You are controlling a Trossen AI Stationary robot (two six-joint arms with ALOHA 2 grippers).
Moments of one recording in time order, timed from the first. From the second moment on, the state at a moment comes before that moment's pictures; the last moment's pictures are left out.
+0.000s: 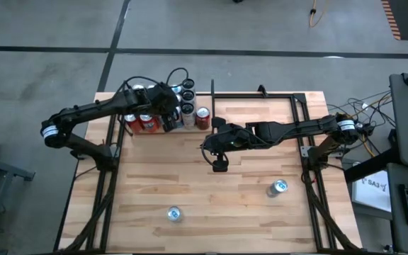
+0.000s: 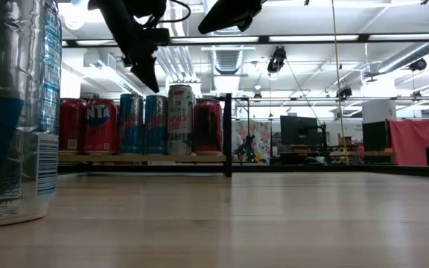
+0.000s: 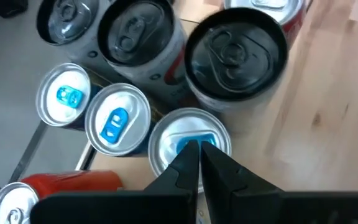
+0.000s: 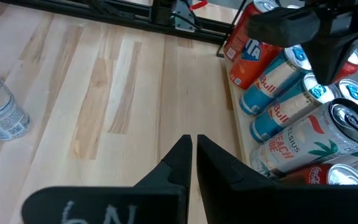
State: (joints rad) left arm 0.43 1.37 1.21 -0.78 -0.22 0.16; right arm 0.06 1.64 1.46 -0.41 0.14 -0.15
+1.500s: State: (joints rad) left arm 0.39 1.39 1.26 -0.87 -0.19 0.12; right arm 0.06 1.64 1.45 -0.41 0.14 -0.14
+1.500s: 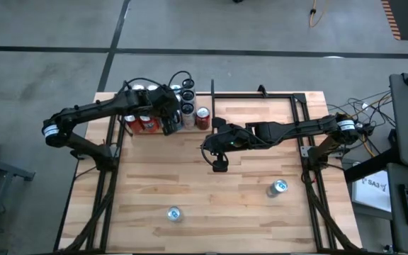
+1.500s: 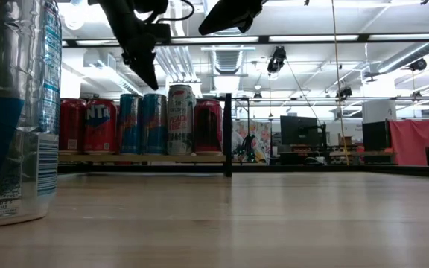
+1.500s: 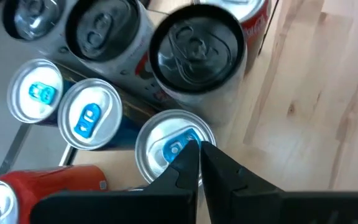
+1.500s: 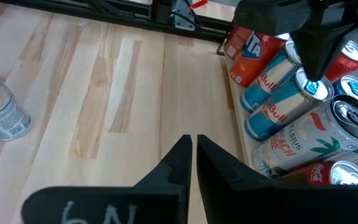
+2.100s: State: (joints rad) left arm 0.39 1.33 1.28 -0.97 -0.33 0.14; right arm 0.06 1.64 1.45 -0.41 0.14 -0.14
